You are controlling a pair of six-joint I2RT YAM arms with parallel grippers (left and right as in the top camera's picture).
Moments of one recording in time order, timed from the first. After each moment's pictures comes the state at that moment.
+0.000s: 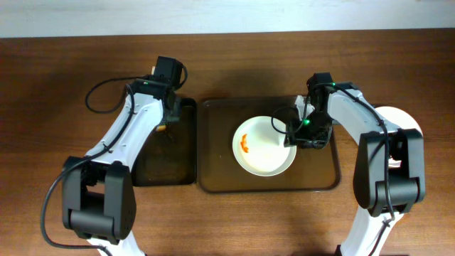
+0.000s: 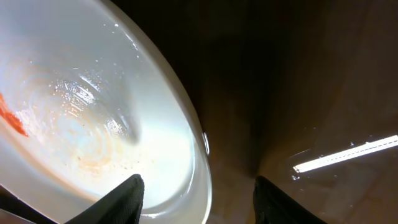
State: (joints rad) left arm -0.22 1.90 1.46 -0.83 -0.38 -0.15; right arm 0.08 2.03 1.39 -1.01 -0.31 0.02
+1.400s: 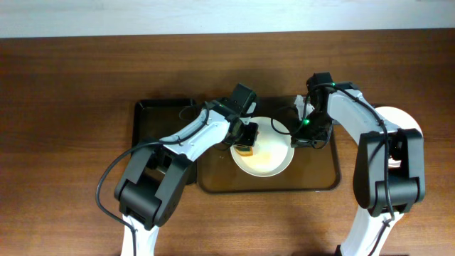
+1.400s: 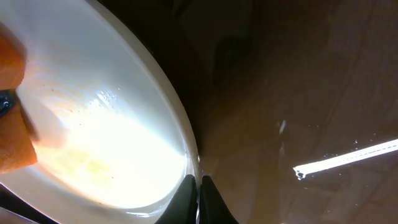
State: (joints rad) left arm -0.59 2.13 1.48 -0.61 0.21 -0.32; right arm 0.08 2.03 1.39 -1.01 -0.32 0.02
